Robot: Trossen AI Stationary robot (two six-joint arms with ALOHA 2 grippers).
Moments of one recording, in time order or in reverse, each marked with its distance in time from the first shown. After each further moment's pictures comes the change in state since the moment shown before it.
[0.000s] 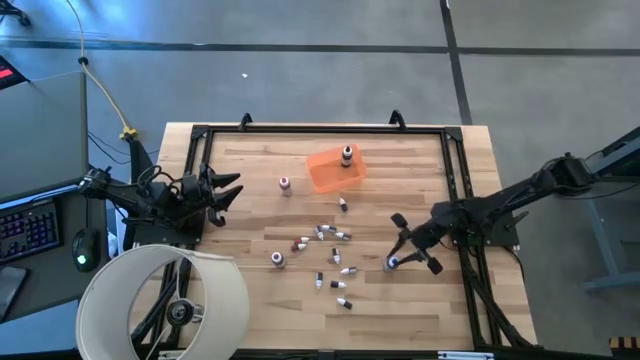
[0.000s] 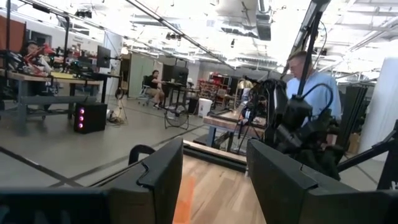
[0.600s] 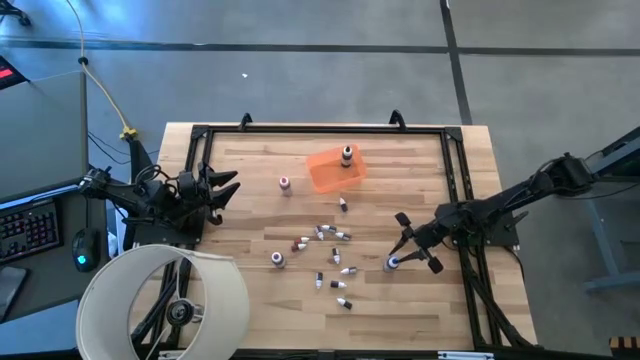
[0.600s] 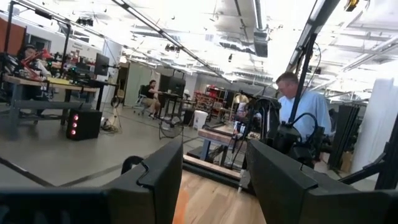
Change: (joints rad) left arm 0.000 0.000 0.000 0.068 0.006 -0.003; right arm 0.000 0.001 -0.122 0.147 0.047 0.002
